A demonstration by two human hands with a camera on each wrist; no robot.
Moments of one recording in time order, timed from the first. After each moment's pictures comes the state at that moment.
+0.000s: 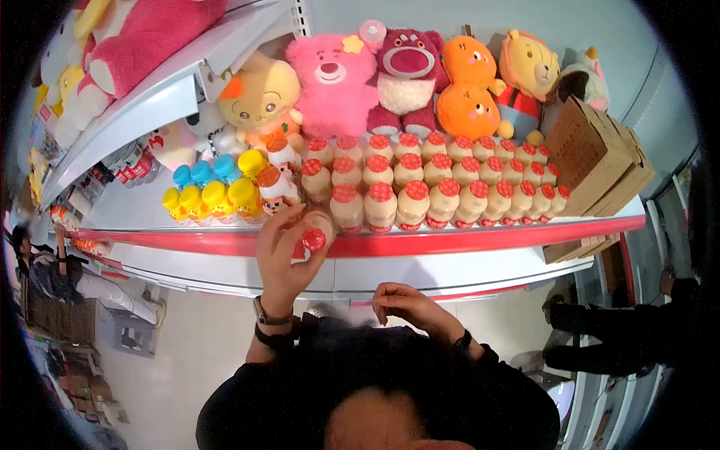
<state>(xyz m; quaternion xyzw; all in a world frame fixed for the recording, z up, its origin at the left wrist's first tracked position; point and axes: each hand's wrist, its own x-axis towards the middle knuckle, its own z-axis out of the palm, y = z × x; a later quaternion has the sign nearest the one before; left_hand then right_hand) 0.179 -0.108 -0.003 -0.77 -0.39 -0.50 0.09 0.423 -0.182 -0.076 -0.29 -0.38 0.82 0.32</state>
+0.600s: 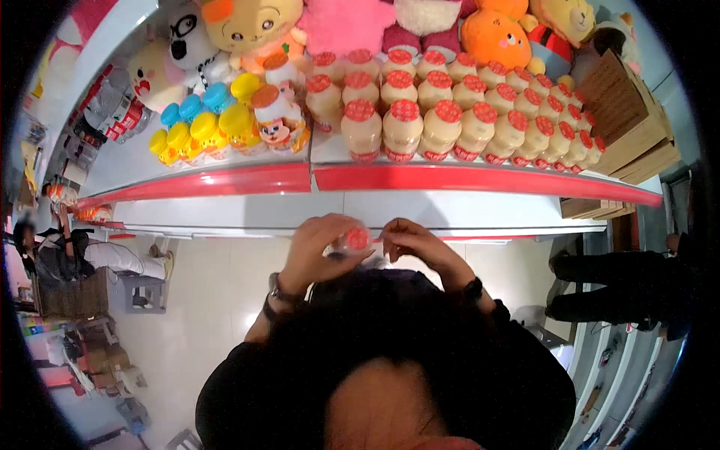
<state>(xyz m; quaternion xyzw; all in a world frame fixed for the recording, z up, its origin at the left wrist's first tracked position) 0.174 -0.160 -0.070 -0.83 -0.34 -0.38 -0.23 0.418 -0.171 -0.135 -0.38 -0.39 0.78 0.31</state>
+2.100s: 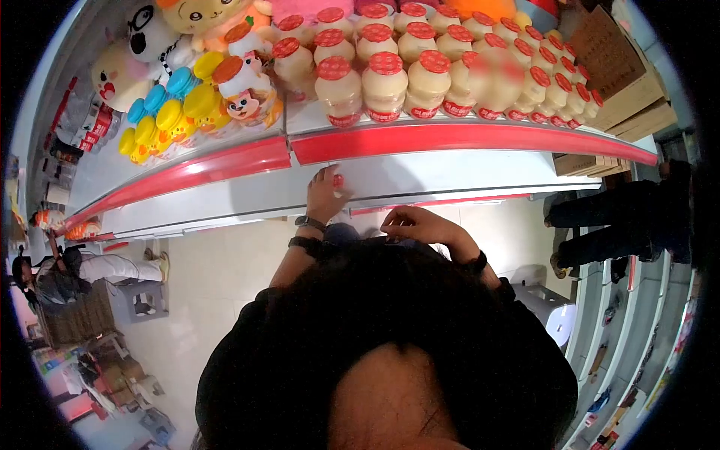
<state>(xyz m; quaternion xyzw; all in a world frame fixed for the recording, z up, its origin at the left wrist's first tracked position) 0.179 -0.090 -0.295 -0.79 -0.54 -0.21 -0.21 0.438 -0.191 -0.179 -0.45 -0.56 0.67 0.16</state>
